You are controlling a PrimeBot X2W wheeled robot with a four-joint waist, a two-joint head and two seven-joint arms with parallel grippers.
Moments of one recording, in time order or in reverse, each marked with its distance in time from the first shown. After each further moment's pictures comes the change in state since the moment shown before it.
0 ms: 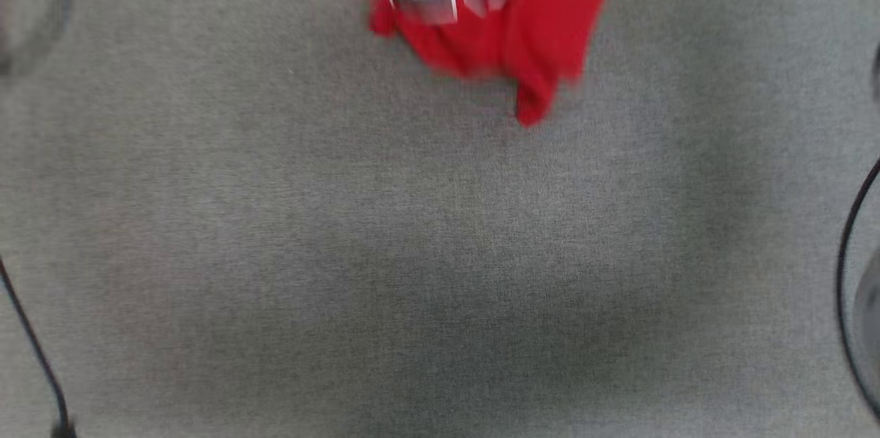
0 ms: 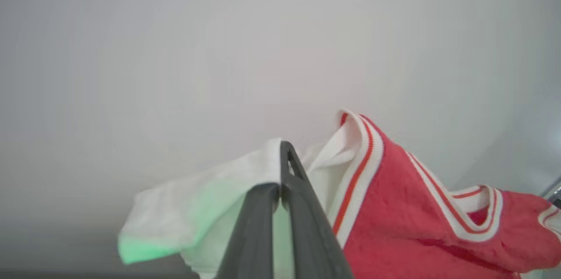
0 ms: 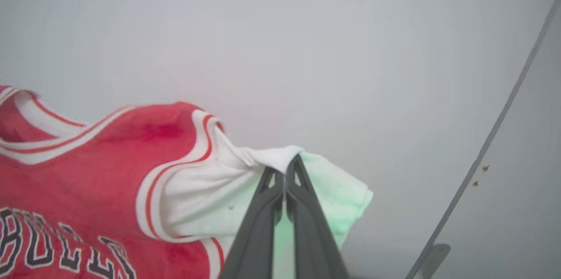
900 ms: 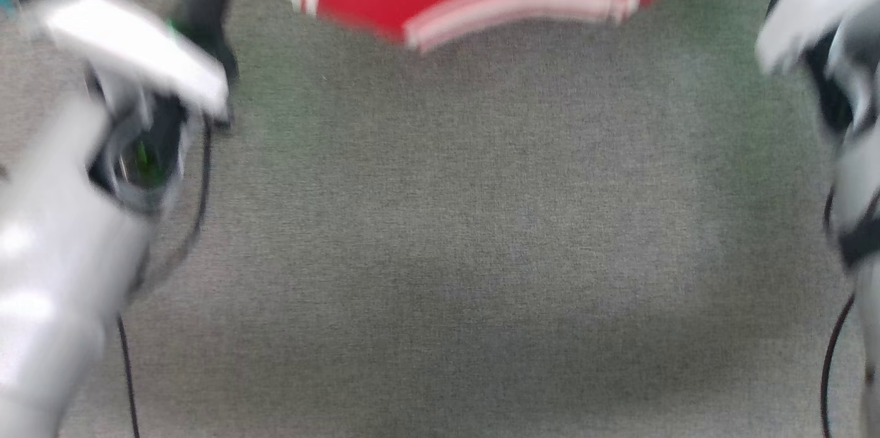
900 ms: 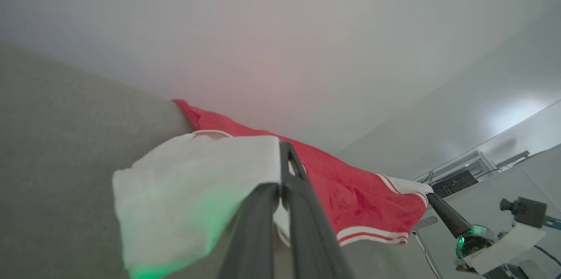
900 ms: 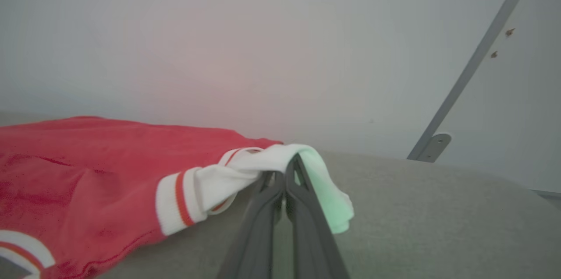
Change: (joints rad) left arm 0.418 0.060 -0.223 -0.290 -0.350 0.000 -0.111; right arm 0.217 -0.076 0.077 0.258 -0.002 0.000 -0.258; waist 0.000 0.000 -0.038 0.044
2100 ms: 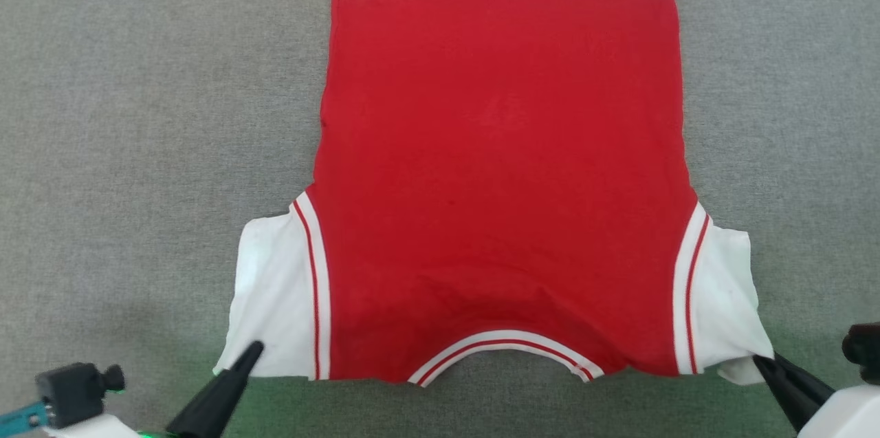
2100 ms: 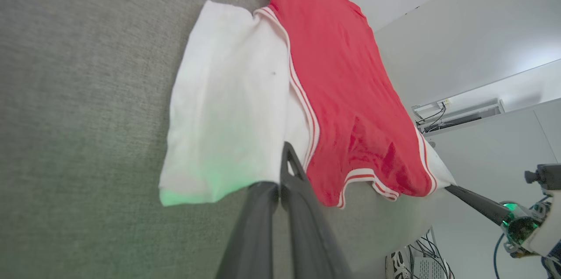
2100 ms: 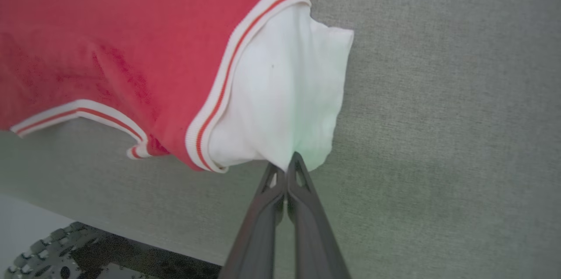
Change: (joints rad) left arm 0.972 0.331 0.044 -0.584 0.030 0.000 -0.134; right arm 1.237 0.077 -0.210 -1.208 0.136 0.000 0.768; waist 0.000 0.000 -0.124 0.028
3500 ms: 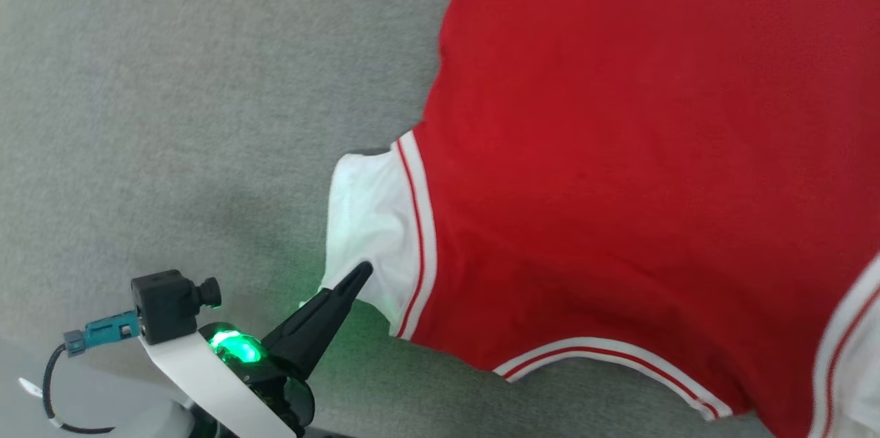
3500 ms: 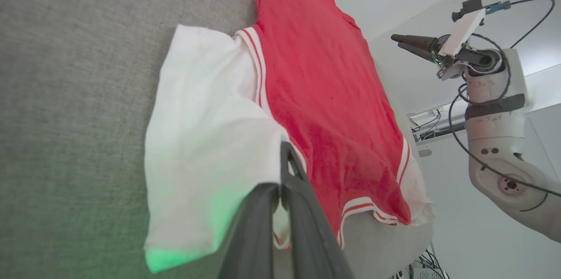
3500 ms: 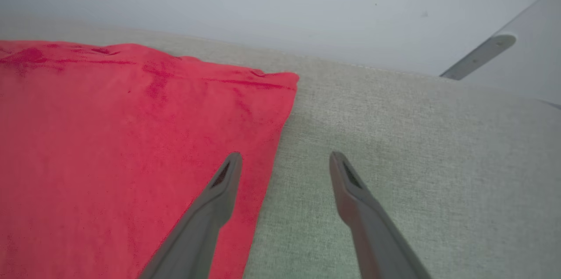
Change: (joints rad) left arm -0.298 -0.124 -0.151 -0.064 0.097 0.000 0.039; right arm -1.191 -0.289 -0.023 0.793 -0.111 0.000 0.117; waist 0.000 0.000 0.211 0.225
